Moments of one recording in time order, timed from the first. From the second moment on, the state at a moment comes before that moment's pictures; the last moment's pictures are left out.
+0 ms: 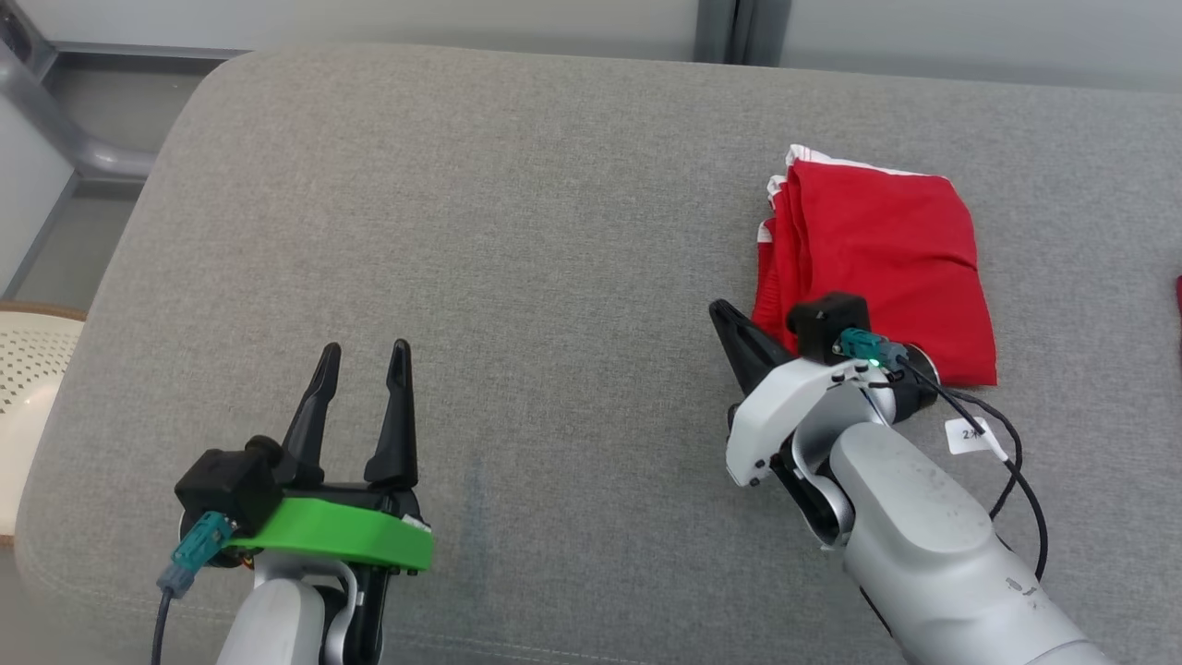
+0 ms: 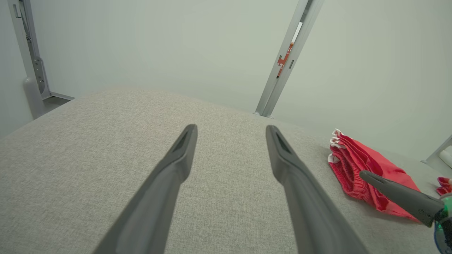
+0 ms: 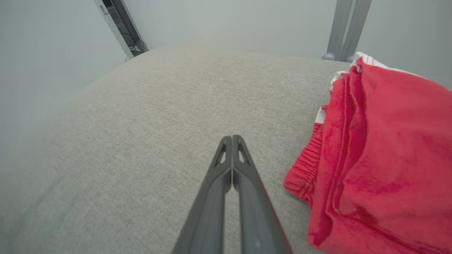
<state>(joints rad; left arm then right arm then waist) -0.18 0.06 -0.17 0.22 -0.43 -0.13 -0.26 -0.61 -0.05 0.45 0.78 0.35 0.13 -0.17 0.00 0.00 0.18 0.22</state>
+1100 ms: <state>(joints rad) -0.13 0.06 -0.01 0.28 -0.33 -0.13 -0.26 -0.33 -0.19 0.06 0.43 0.30 0.13 -0.12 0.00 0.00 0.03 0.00</state>
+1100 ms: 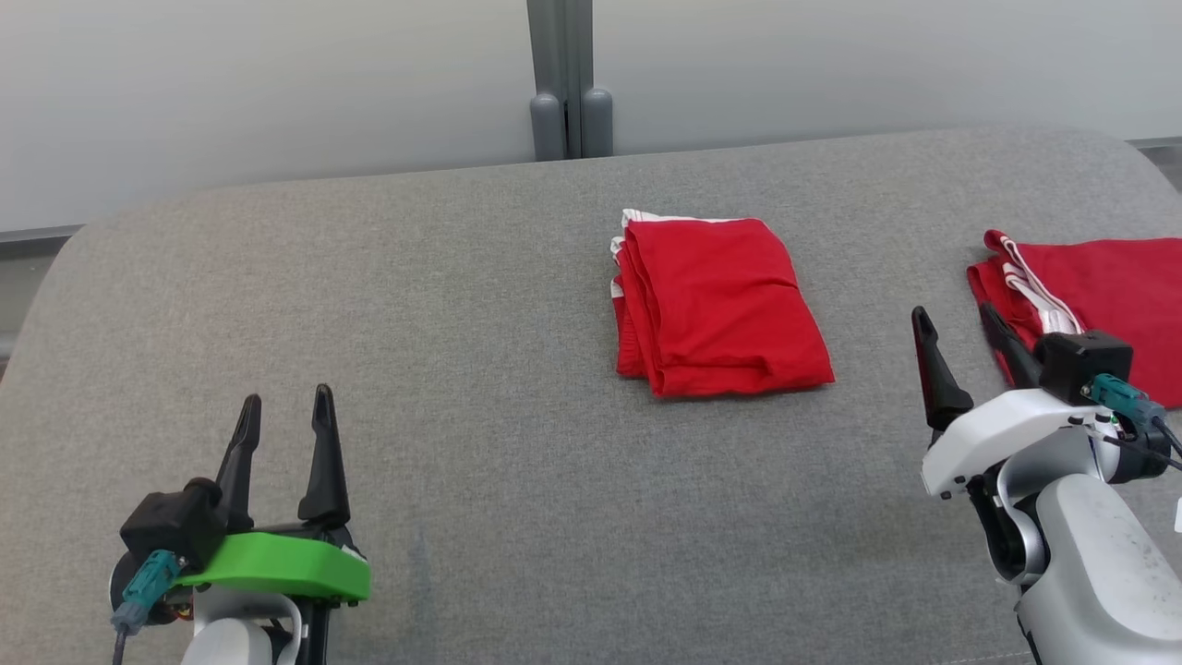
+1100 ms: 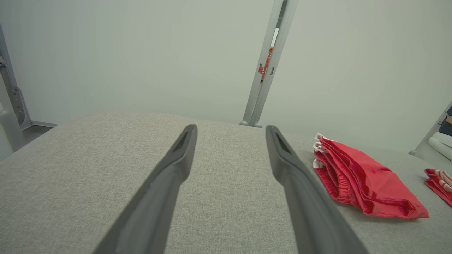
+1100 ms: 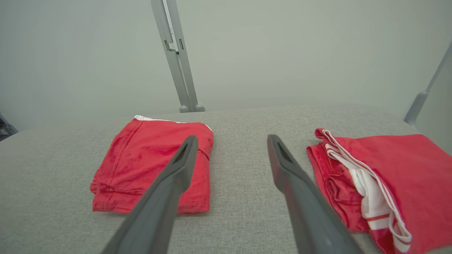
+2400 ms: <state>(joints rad) -0.11 0.05 0.00 0.30 -0.31 -0.13 -0.26 -0.32 -0.17 0.08 0.48 0.30 0.13 -0.10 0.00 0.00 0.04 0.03</state>
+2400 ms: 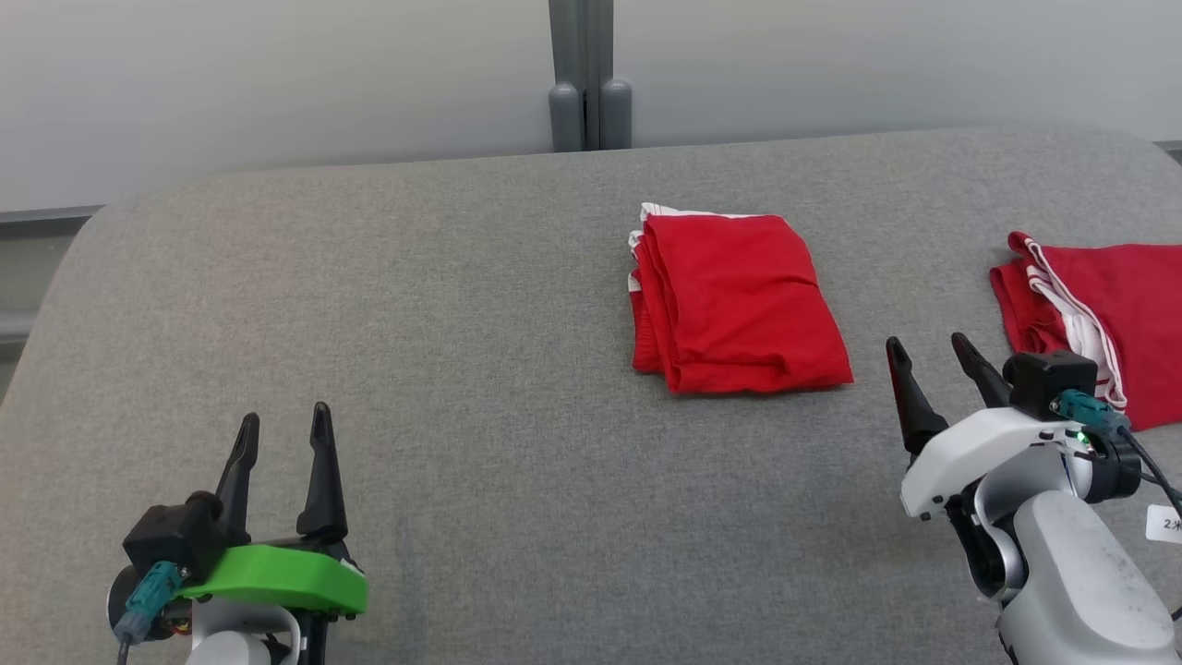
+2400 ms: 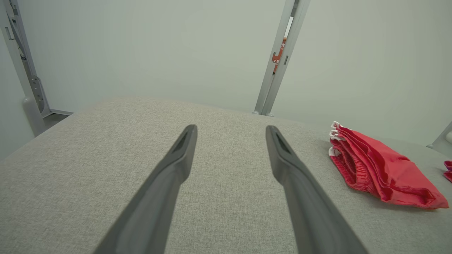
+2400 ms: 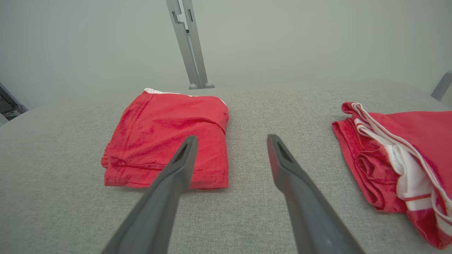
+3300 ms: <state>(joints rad) -0.22 0.05 -0.09 0.23 -0.37 -0.13 -0.26 -0.81 -0.21 -0.14 0.88 0.26 0.13 0.55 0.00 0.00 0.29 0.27</state>
